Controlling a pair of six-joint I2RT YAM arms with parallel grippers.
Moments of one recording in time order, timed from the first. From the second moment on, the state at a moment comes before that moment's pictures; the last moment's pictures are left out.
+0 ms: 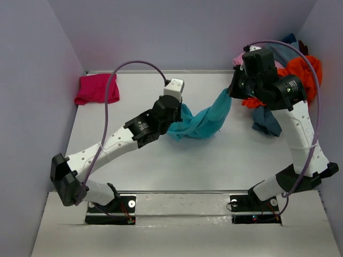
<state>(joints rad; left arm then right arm) -0.94 1.39 1.26 -0.30 -0.48 -0.33 0.50 1.50 2.12 -1.27 0.27 0.48</state>
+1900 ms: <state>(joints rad) -0.81 1.17 1.12 -0.53 -0.53 -0.48 0.50 1.35 1.91 -1.08 0.30 0.41</state>
